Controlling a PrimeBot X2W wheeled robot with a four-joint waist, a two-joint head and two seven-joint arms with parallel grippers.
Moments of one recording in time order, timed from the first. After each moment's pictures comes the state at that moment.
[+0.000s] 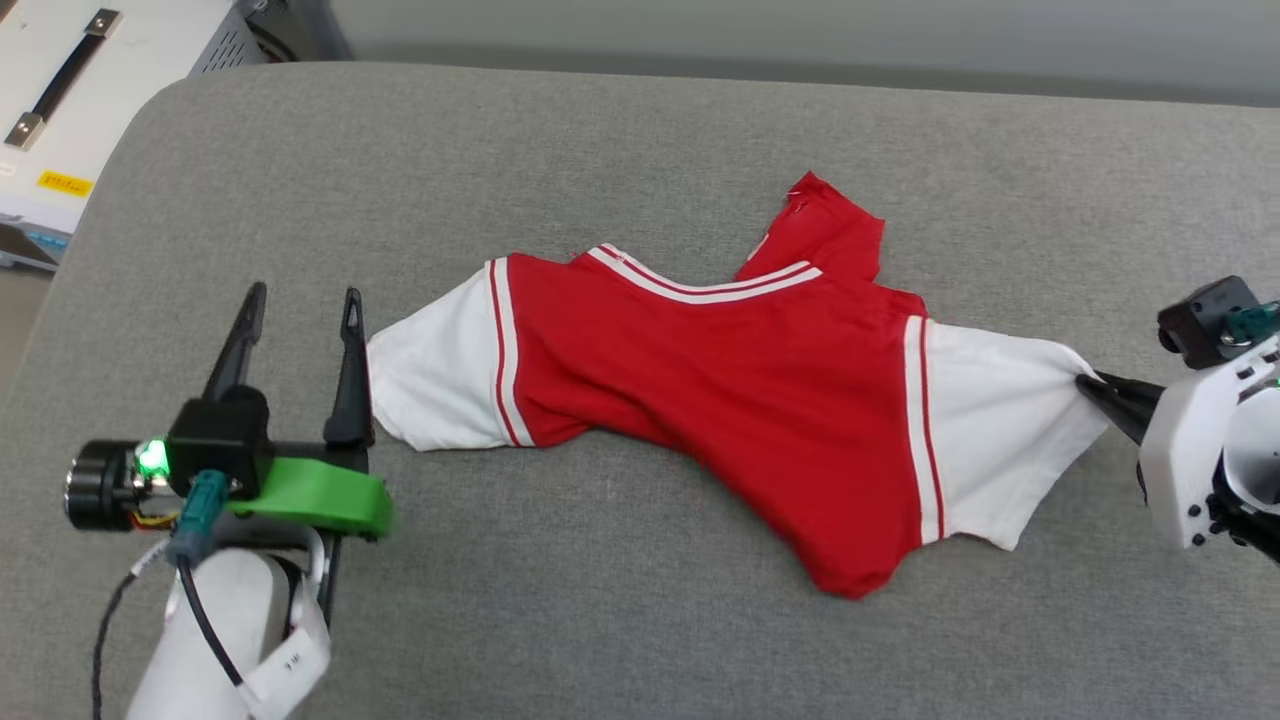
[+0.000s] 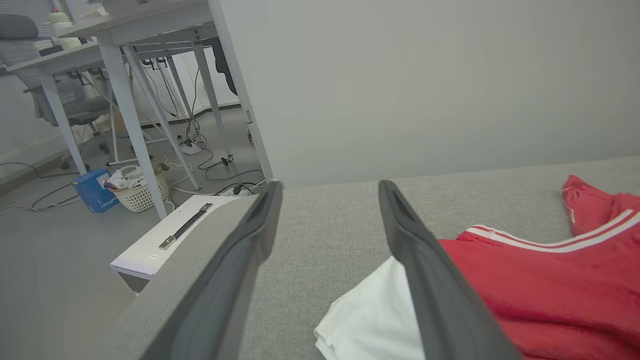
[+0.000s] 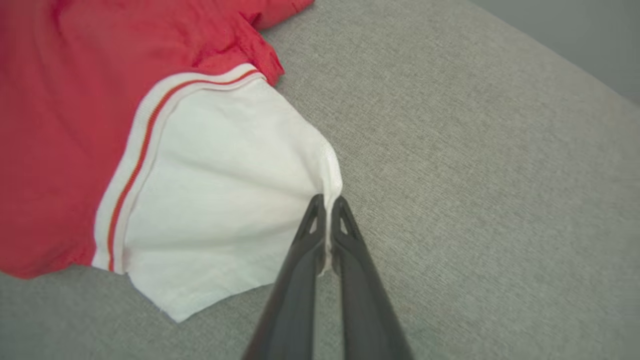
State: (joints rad) left arm -0.24 0.25 -0.11 0.11 -0.15 0.05 -0.26; right arm -0.59 -0.80 0.79 0.29 0.82 0.13 0.26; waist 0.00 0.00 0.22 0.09
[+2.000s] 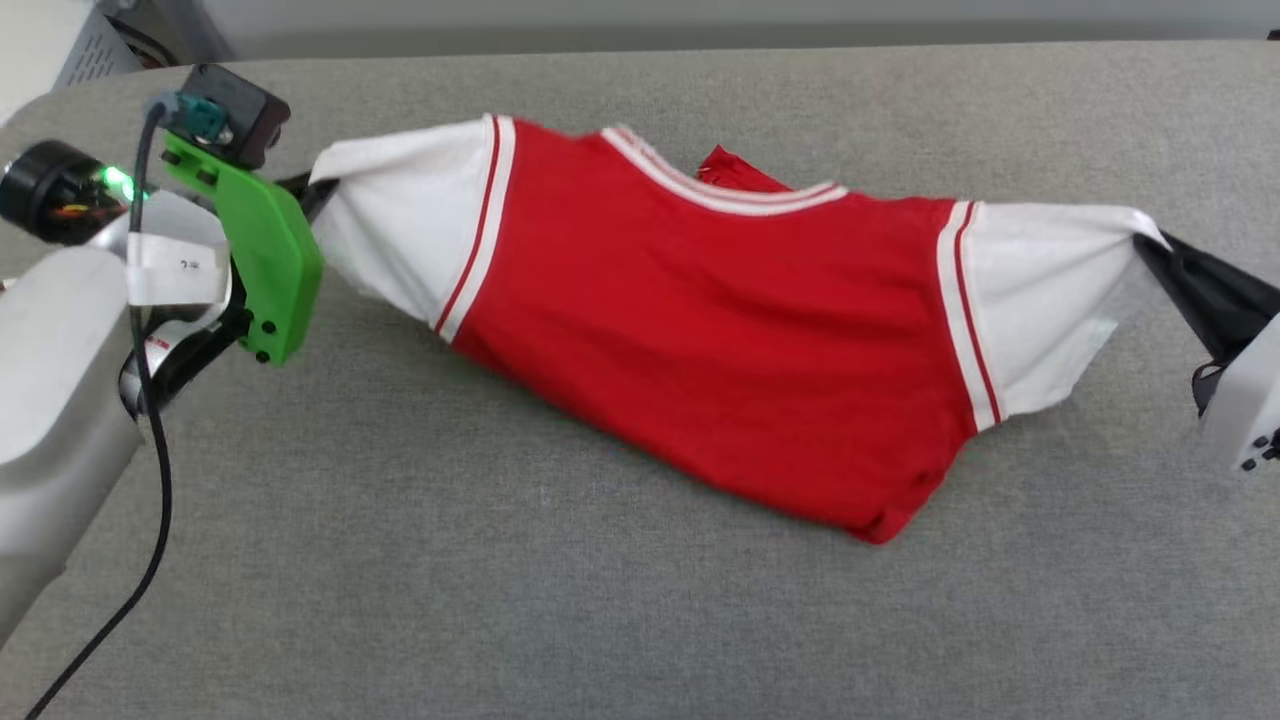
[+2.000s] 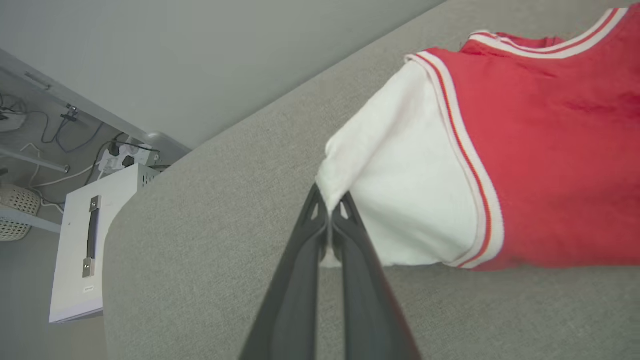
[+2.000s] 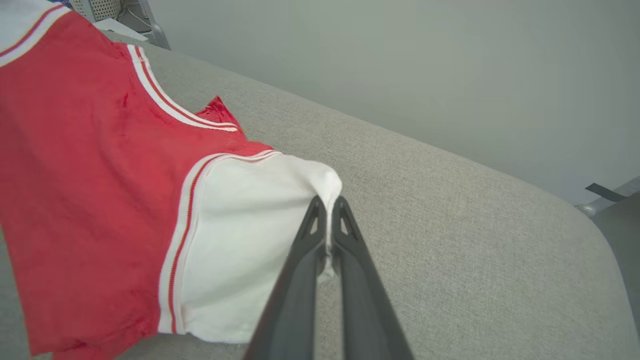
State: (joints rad) left arm -0.96 0.73 -0.85 0.35 -0.77 -0.13 0.36; right arm -0.46 -0.76 0.40 0.07 0.69 0.13 0.17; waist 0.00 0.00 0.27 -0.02
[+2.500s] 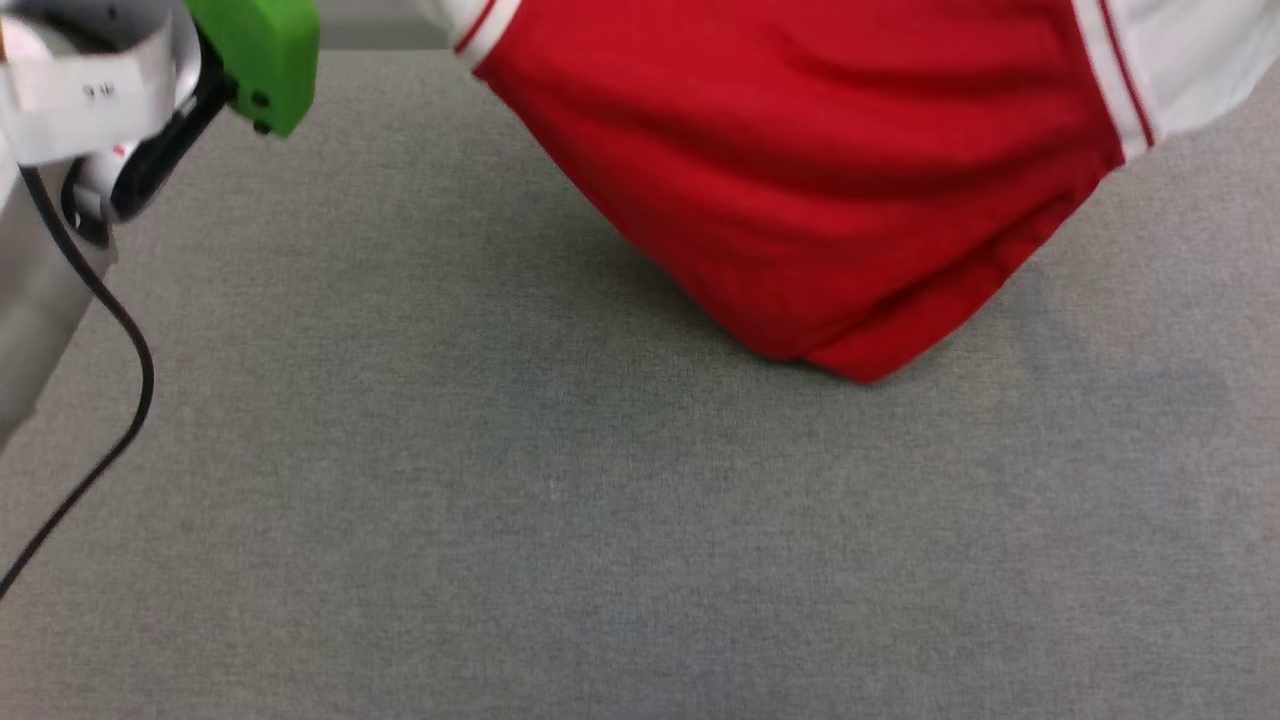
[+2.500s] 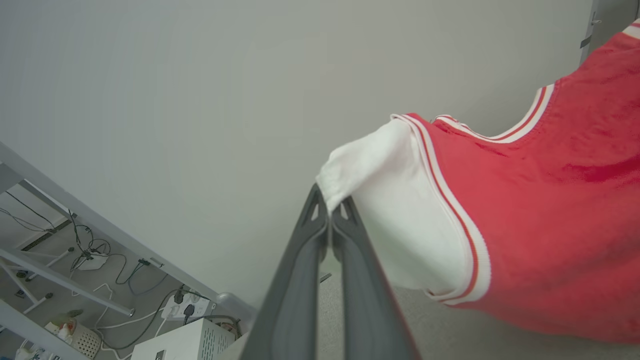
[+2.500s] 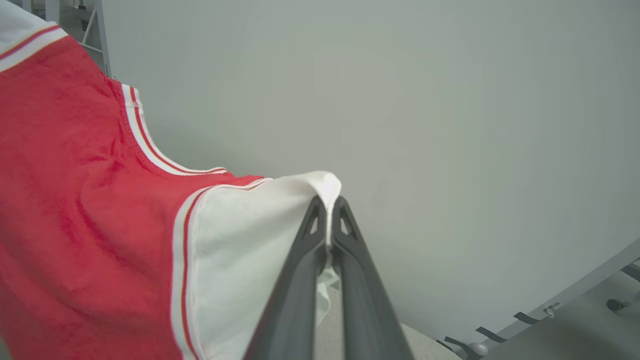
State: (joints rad) left arm -1.20 0.69 -0.76 0.20 -0.70 -0.07 0.26; right arm -0.79 -0.80 0.32 0.02 0.64 0.13 0.22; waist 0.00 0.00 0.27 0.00
